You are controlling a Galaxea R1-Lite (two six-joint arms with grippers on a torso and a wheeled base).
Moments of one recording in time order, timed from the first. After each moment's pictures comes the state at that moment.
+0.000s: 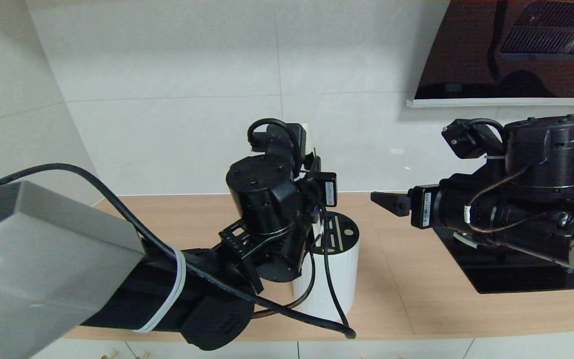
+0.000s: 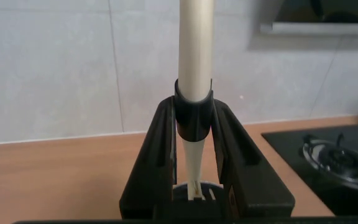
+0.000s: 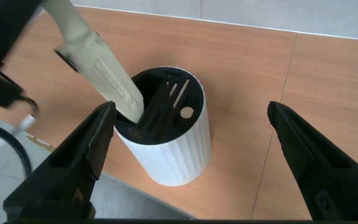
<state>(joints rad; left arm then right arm) -0.82 2.03 -1.04 -1.15 0.62 -0.01 0.60 1.58 -0.91 -0.40 -0.13 0.21</state>
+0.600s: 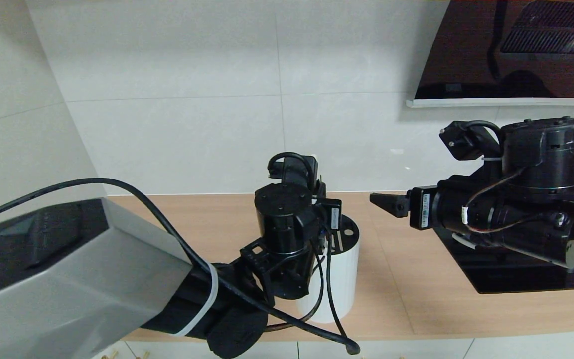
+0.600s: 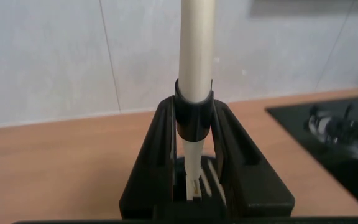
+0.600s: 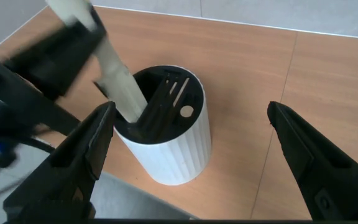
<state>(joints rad) -0.83 2.12 -1.01 -1.15 0.63 -0.04 0.61 1.59 -0.91 -0.40 -0.13 0.21</state>
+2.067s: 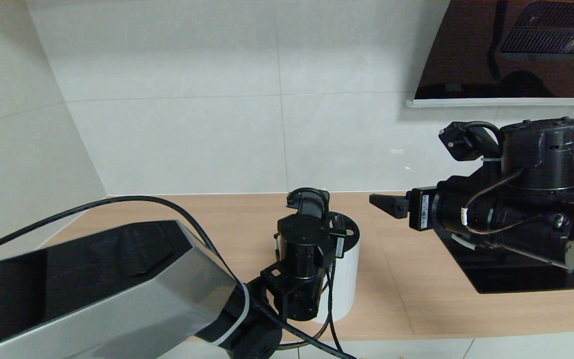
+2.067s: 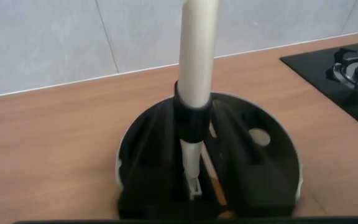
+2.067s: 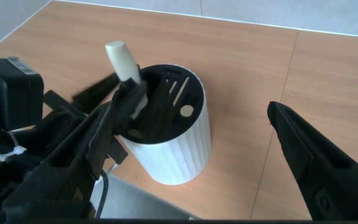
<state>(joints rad) -0.84 2.24 -0.99 -1.17 0.64 -0.04 0.61 1.59 -0.91 -0.40 -0.13 0.21</state>
